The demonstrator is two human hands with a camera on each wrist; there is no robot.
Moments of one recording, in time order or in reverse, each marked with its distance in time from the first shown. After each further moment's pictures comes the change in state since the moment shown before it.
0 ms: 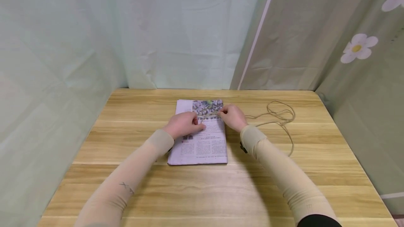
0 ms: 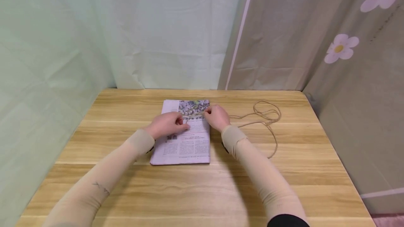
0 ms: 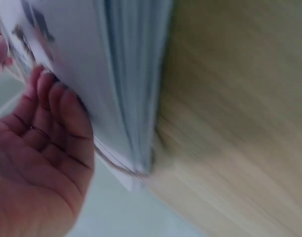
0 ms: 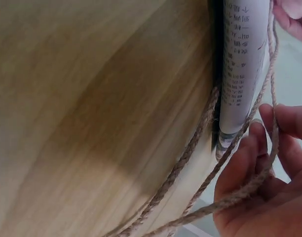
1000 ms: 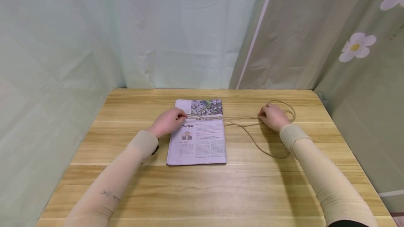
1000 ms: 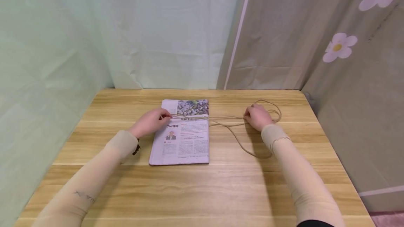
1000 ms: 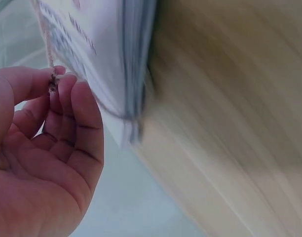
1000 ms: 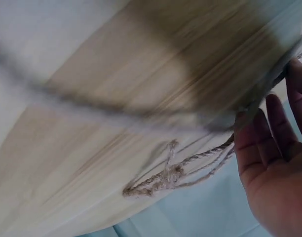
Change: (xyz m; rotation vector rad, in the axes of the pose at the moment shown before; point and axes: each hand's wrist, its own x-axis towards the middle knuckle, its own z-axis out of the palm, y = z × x) left_hand -0.021 -0.028 -0.024 -0.094 0.081 -0.020; right_hand -0.031 0.127 -0.096 -0.386 -0.058 -0.078
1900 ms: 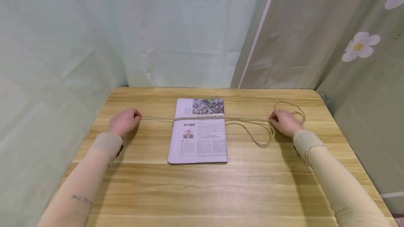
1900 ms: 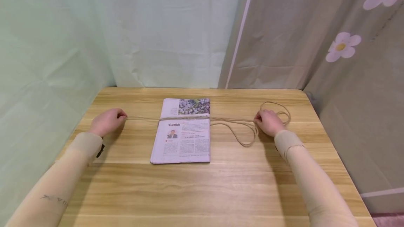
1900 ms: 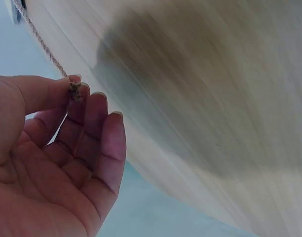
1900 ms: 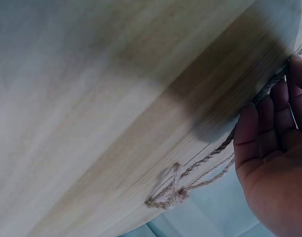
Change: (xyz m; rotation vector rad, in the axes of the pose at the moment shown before) left_hand -0.060 -0.123 -0.061 0.137 0.068 -0.255; right_hand -0.028 0.025 -0.003 0.023 0.009 -0.042
